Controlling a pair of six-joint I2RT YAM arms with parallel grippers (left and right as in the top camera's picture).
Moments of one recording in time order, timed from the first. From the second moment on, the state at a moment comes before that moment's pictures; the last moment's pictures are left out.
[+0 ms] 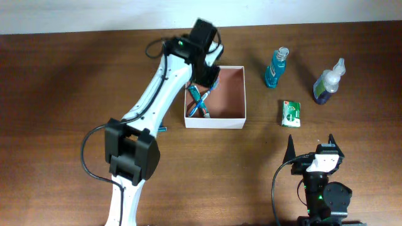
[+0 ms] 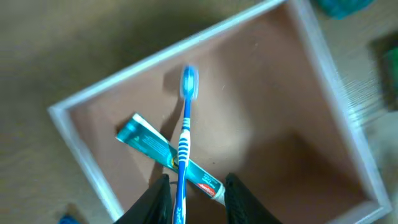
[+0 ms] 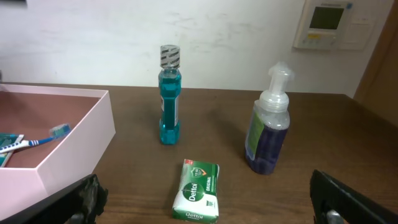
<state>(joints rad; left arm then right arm) -0.48 2.27 2.28 -1.18 0.10 0.01 -0.10 0.01 0.01 -0.07 -0.03 -0.07</state>
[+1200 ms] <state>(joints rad) -0.16 2.27 2.41 -1.65 0.09 -0.12 -0.10 0.01 0.01 -0.07 -0.03 -0.06</state>
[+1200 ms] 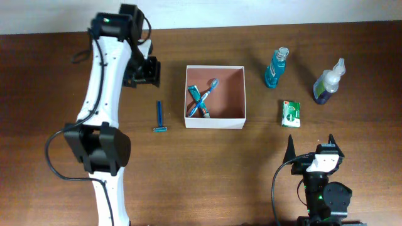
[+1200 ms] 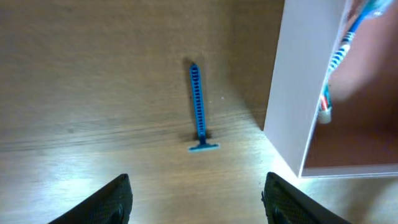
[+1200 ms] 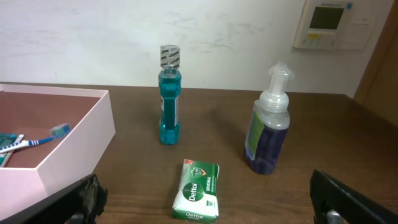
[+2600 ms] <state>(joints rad) -0.27 2.27 1.89 -1.18 -0.01 -0.23 -0.10 0.01 0.01 -0.07 -0.03 -0.06</state>
